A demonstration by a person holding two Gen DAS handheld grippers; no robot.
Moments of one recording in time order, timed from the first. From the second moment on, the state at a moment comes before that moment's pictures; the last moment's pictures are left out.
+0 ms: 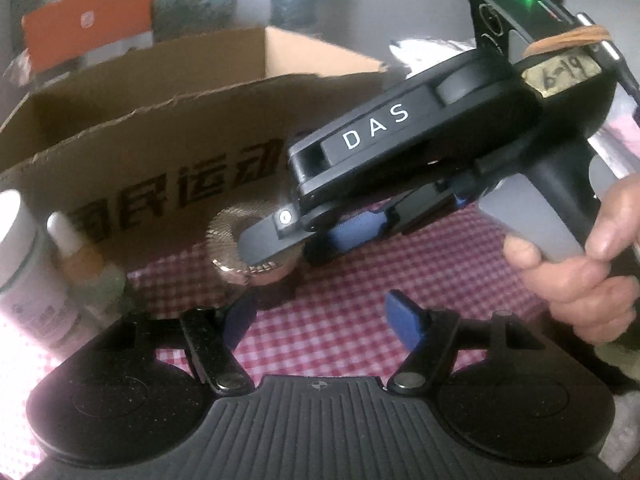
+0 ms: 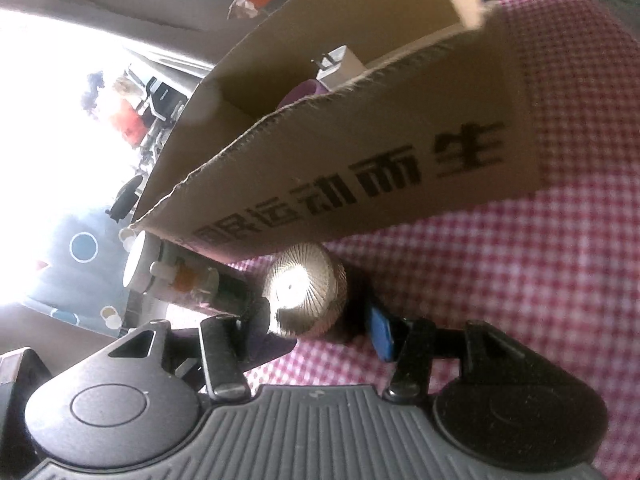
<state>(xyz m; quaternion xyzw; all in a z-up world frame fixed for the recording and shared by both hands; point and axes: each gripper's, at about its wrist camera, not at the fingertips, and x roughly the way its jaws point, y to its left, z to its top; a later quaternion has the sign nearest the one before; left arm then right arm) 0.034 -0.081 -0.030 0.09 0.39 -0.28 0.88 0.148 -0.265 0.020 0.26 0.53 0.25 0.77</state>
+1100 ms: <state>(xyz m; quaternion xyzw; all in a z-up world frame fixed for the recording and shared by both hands) 0.058 -0.101 -0.032 0.11 0.40 -0.26 0.88 0.140 -0.282 0.015 0.29 0.51 0.20 0.78</state>
